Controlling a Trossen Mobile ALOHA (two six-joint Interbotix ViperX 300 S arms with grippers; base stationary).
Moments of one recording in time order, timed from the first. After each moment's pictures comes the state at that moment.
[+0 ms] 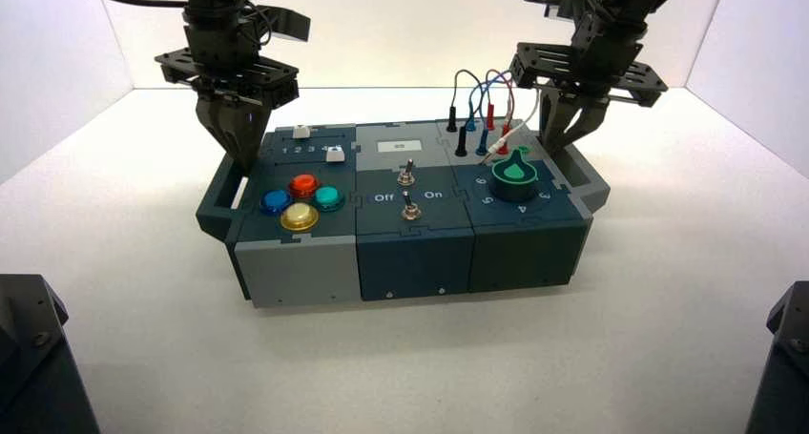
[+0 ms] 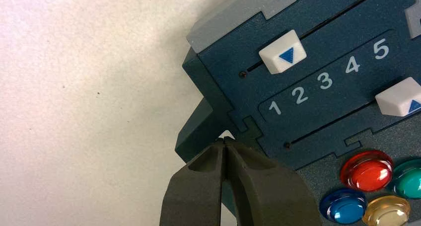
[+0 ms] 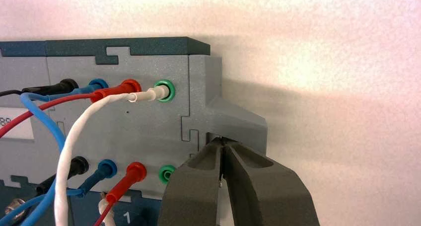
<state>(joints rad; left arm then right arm) -0.39 0.14 0.68 0.01 0.78 0.10 0.33 0.09 0.77 0.23 0.45 0.07</state>
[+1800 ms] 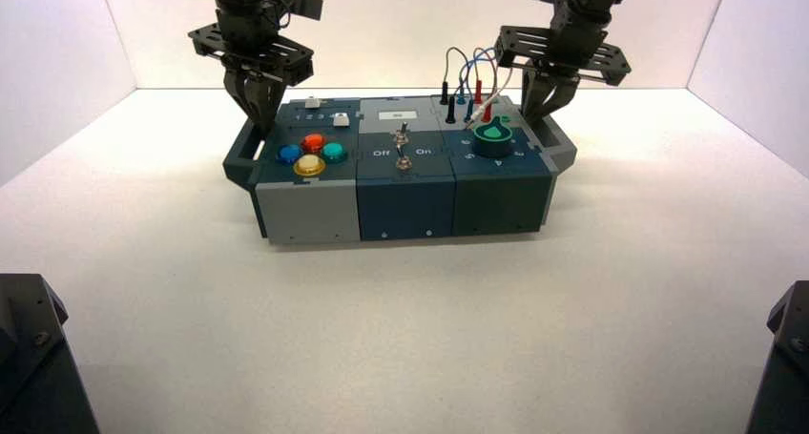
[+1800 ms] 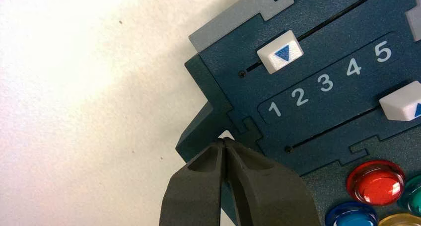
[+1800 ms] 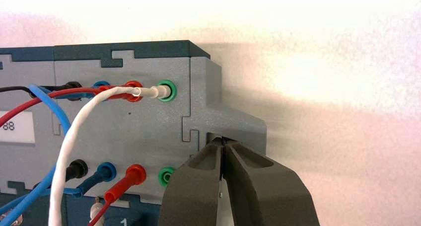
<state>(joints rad) -0.33 0.31 0.44 0.10 0.75 0.12 0.28 0.25 0.56 0.21 0.41 0.07</state>
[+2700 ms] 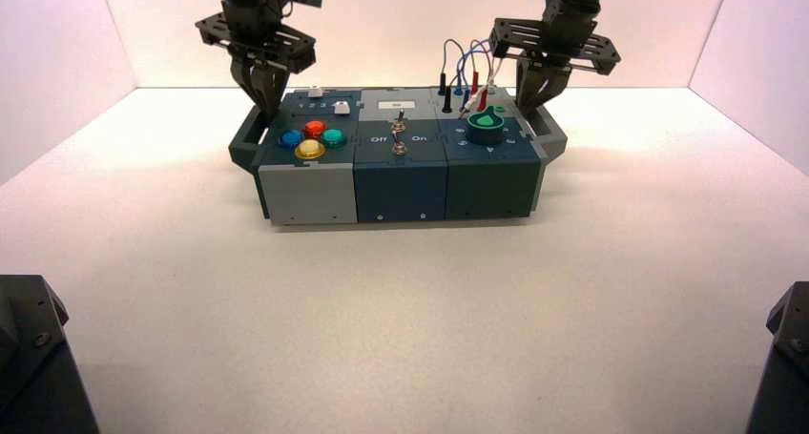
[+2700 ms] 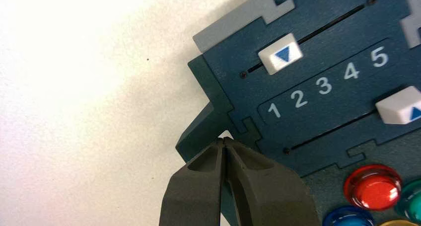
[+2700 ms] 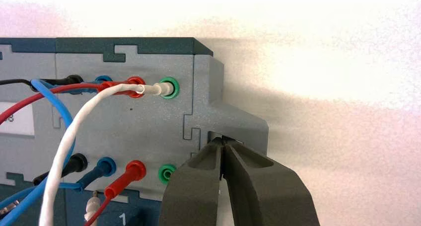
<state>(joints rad) -0.31 0.33 0.37 0.10 0.75 0.14 0.27 0.29 0.46 0.19 0.49 0.07</state>
